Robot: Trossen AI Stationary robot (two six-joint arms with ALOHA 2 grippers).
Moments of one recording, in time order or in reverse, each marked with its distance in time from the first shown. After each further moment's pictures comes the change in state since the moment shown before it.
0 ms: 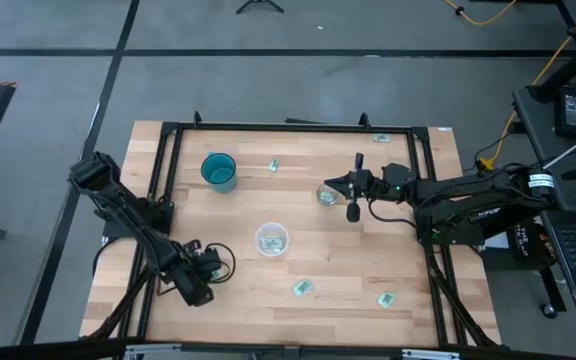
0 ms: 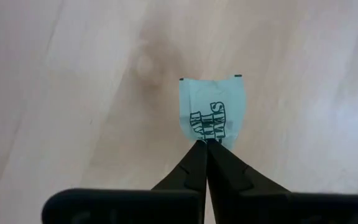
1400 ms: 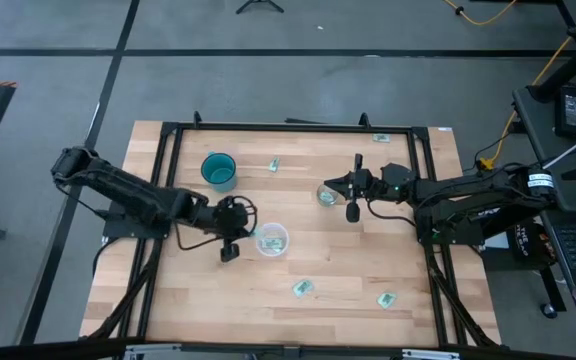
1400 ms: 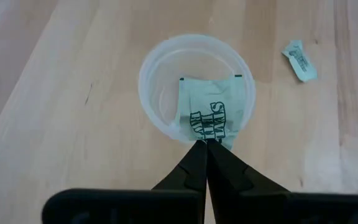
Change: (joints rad) left arm 0.560 -0.217 0.004 0.204 0.083 0.723; right arm 0.000 0.008 0.001 -0.012 0.000 0.048
